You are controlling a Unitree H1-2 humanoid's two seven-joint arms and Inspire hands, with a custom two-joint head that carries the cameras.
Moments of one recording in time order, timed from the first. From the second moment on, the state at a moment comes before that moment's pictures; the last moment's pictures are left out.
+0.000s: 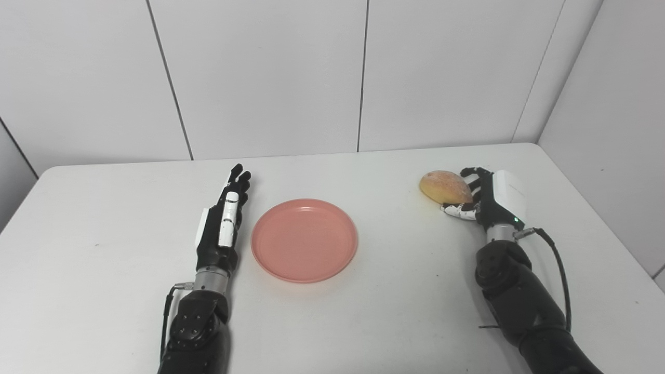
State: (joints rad) left arm -0.43 0.01 0.02 0.49 -0.09 -0.28 -0.06; right arm -0.56 -0.29 0.08 0.65 -0.56 0.14 -0.43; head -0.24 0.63
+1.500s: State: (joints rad) left arm -0.42 -0.05 0.01 0.47 0.02 -0.17 0.06; right arm -0.41 -0.13 0.15 0.05 -0.41 0.00 -0.20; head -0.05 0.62
